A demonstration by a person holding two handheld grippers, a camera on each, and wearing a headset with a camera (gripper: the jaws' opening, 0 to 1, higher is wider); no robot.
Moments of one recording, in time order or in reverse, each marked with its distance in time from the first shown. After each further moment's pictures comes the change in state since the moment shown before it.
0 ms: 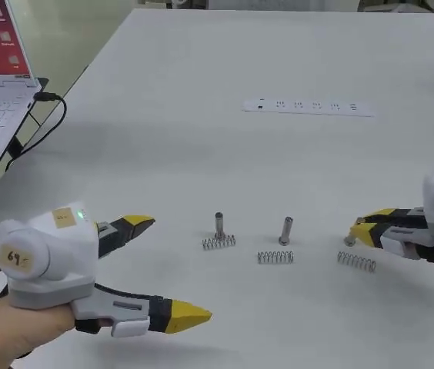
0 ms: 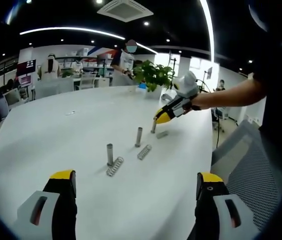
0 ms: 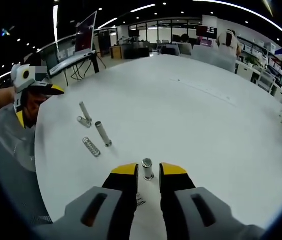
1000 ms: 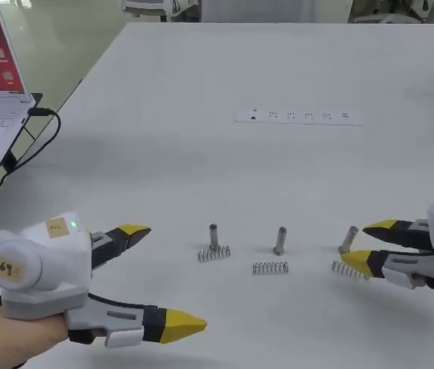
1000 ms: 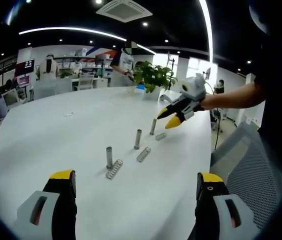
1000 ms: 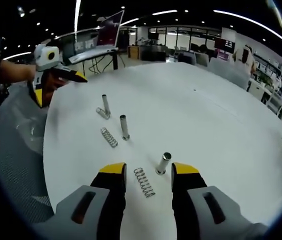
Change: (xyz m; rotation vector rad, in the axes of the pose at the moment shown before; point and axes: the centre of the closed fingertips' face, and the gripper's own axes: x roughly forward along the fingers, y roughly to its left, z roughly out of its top) left arm 0.003 -0.001 0.006 0.002 -0.002 -0.019; right arm -0.020 0.027 -0.006 -0.200 -0.016 0.069
